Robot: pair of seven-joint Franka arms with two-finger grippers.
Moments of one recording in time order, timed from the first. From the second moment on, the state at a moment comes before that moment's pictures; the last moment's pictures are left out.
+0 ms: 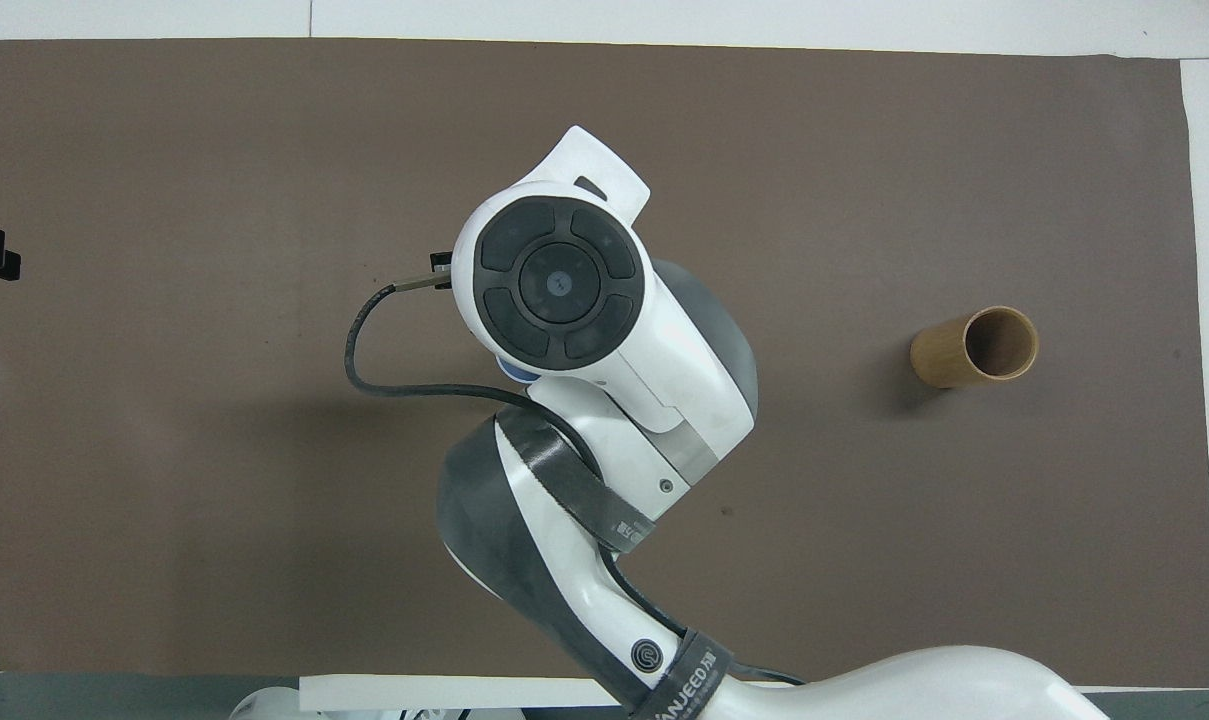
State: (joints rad) left arm 0.02 -0.02 -0.01 -1.63 0.03 1.59 0.07; right arm 0.64 0.34 0.06 -1.45 -0.06 2.10 0.61
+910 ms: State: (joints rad) left arm 0.02 -0.02 -0.01 -1.63 0.03 1.59 0.07; right arm 0.55 0.26 0.03 -1.41 -0.08 1.95 0.61
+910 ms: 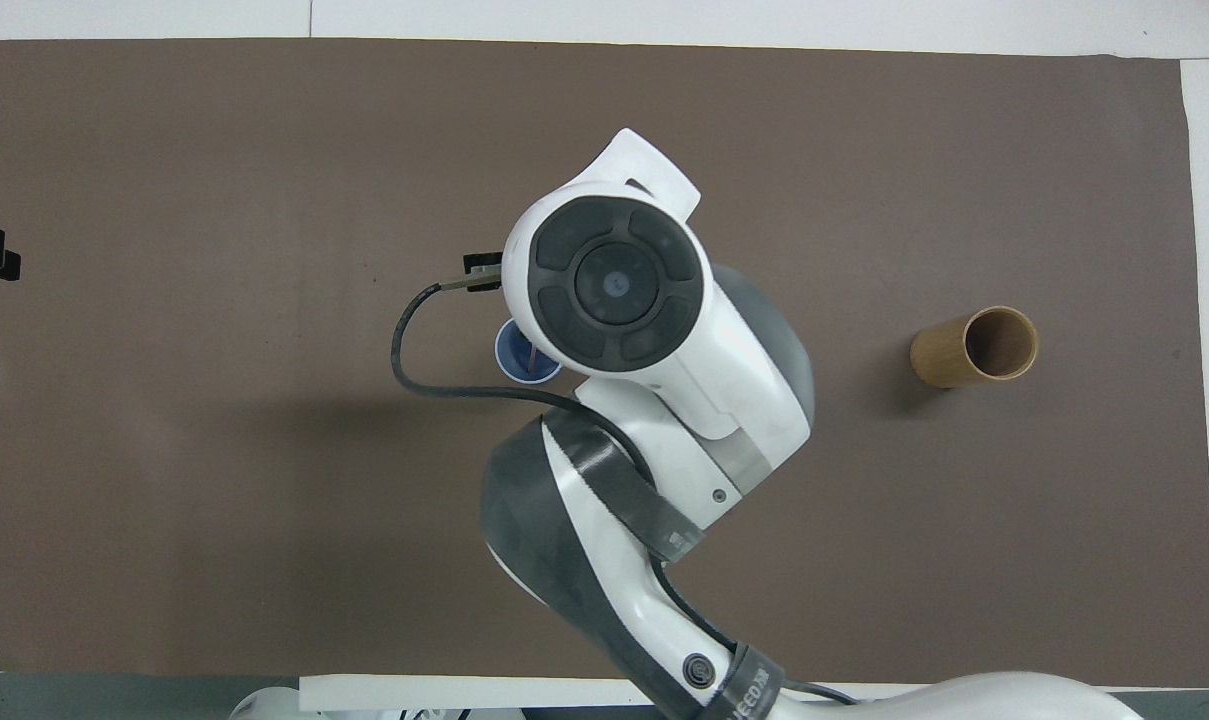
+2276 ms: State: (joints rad) left arm 0.02 -0.02 -0.01 -1.63 0.03 1.59 0.07; right arm -0.04 -0.08 -0.03 -1.54 -0.03 1.38 -0.10
